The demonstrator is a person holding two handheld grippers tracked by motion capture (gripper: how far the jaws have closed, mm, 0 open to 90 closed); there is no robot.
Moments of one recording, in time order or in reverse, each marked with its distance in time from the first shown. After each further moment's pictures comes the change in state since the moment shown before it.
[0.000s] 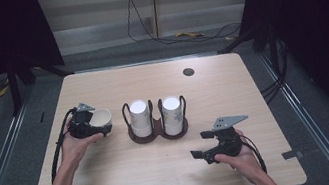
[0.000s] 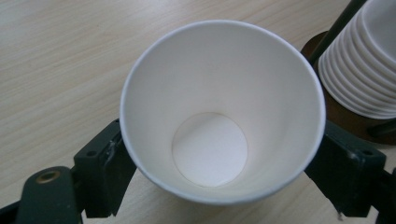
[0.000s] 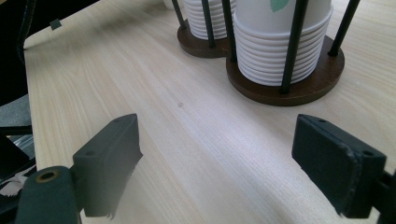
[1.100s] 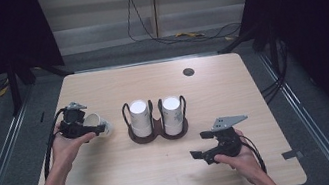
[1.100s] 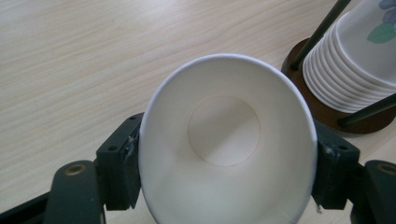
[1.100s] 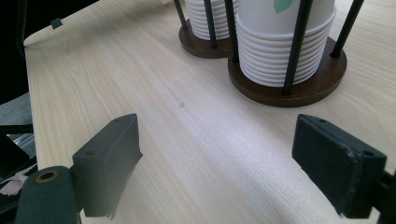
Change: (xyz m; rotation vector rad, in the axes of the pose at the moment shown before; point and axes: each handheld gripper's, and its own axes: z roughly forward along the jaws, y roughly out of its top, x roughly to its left) left arm 0.001 0.008 -0.028 0.044 0.001 -0.038; right arm 0.002 0.001 0.000 0.002 0.002 -0.007
